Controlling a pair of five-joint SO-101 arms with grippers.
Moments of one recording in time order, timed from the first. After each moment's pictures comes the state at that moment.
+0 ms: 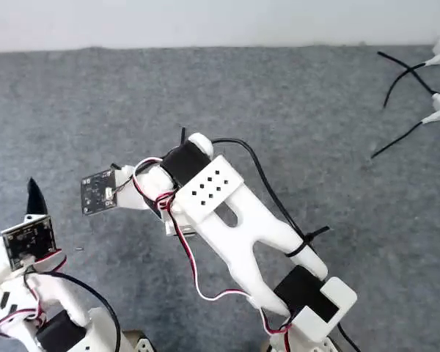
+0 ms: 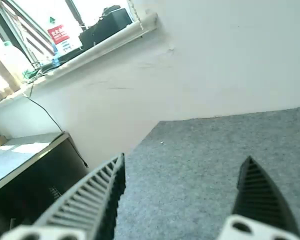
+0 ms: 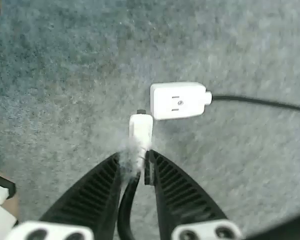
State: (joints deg) left arm -44.1 -103.6 83.6 33.7 -17.9; right arm -48.5 6.9 -18.3 100.7 53.6
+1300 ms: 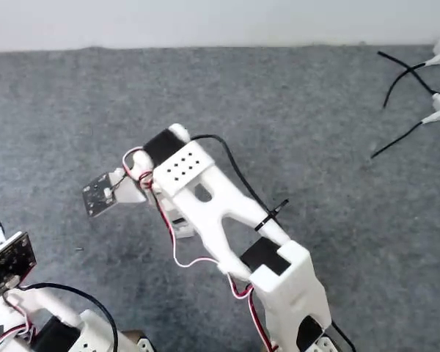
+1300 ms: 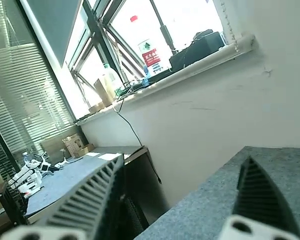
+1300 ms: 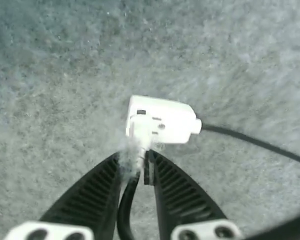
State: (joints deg) left arm -59.1 -103.6 83.6 20.8 -18.3; right arm -45.8 28.4 -31.6 98.5 67.8
